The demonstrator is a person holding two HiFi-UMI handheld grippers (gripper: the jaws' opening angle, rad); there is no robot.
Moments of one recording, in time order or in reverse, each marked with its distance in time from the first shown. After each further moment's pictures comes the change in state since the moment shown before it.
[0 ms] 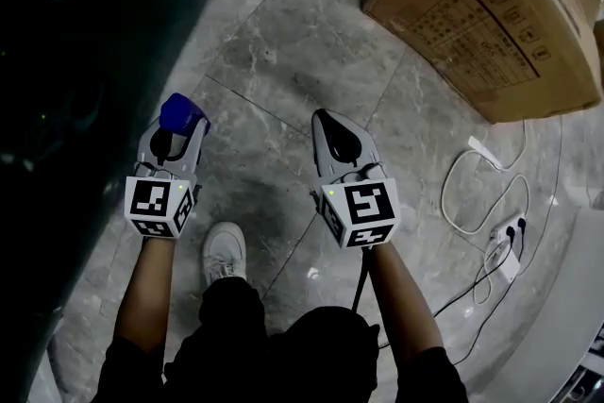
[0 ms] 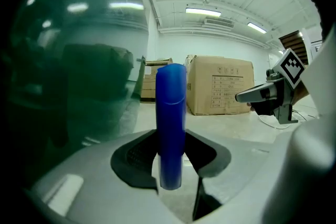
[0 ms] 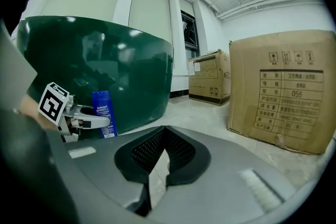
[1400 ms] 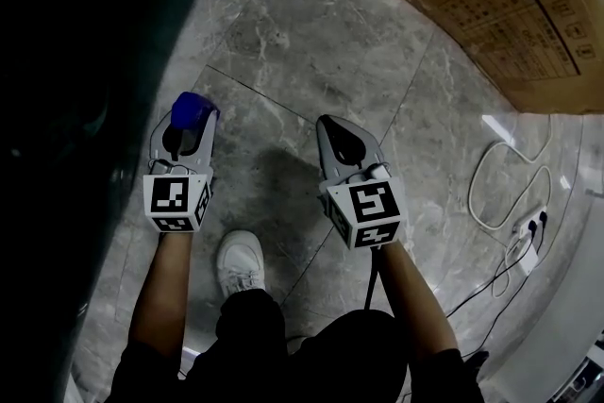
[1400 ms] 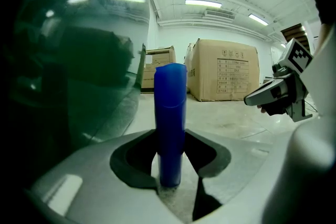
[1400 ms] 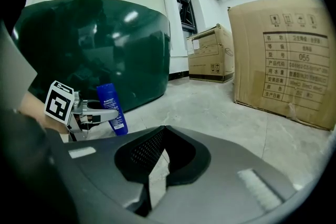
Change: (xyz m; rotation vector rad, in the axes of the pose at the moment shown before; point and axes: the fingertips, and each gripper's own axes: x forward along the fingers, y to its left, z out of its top) left arm 0.051 0.019 -0.069 0.018 0.068 0.019; right arm 0.047 0.006 -0.084 0.073 0.166 0.018
